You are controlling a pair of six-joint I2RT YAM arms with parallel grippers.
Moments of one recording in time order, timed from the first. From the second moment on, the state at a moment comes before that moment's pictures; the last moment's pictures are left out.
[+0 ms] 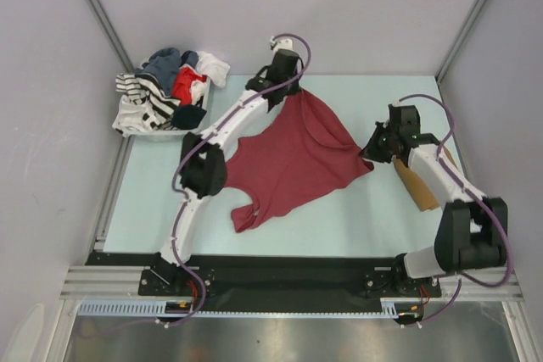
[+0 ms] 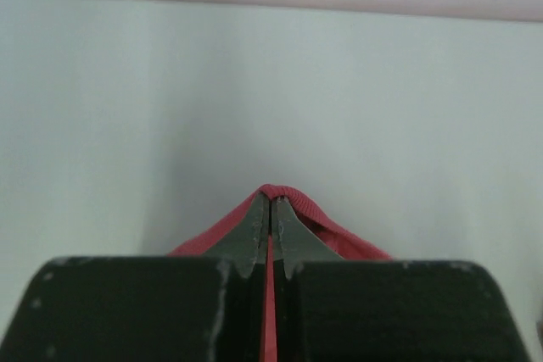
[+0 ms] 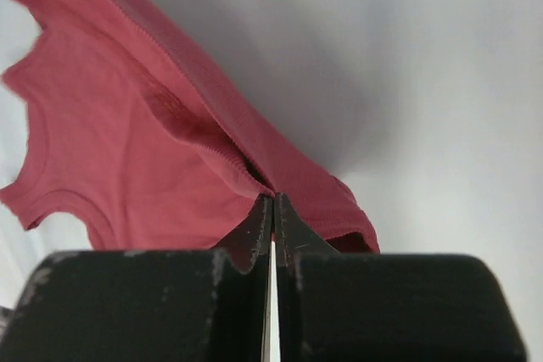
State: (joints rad) left arm -0.57 2.30 2.31 -0.51 -0.31 -0.44; right arm 0.13 1.38 1.03 -0.49 -0.19 0.49
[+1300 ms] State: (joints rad) left arm -0.51 1.53 1.23 -0.26 -0.36 -0.53; right arm 0.00 1.65 1.06 -0.27 -0.09 0.56
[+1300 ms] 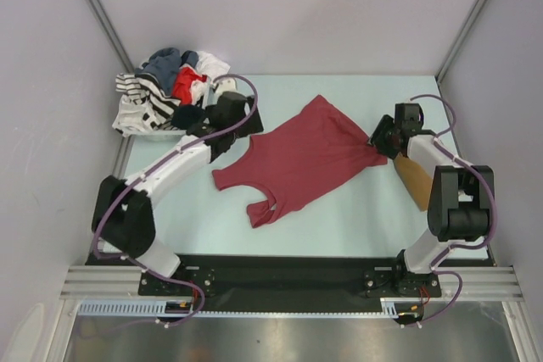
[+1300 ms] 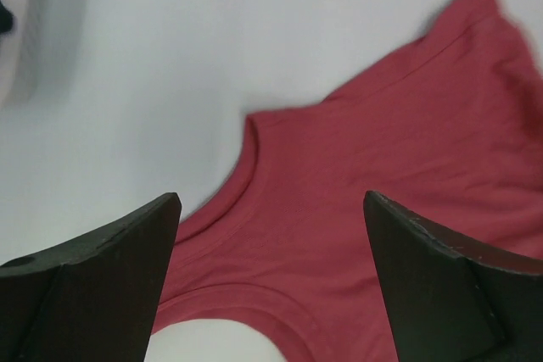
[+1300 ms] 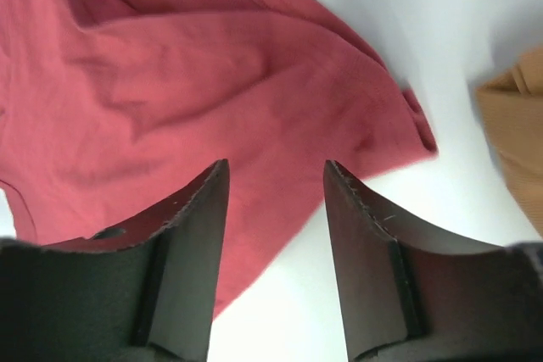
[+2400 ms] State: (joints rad) left arm -0.36 1.16 0.60 -0.31 -0.41 -0.73; right arm 0.02 1.41 0.81 -0.25 0.08 0.65
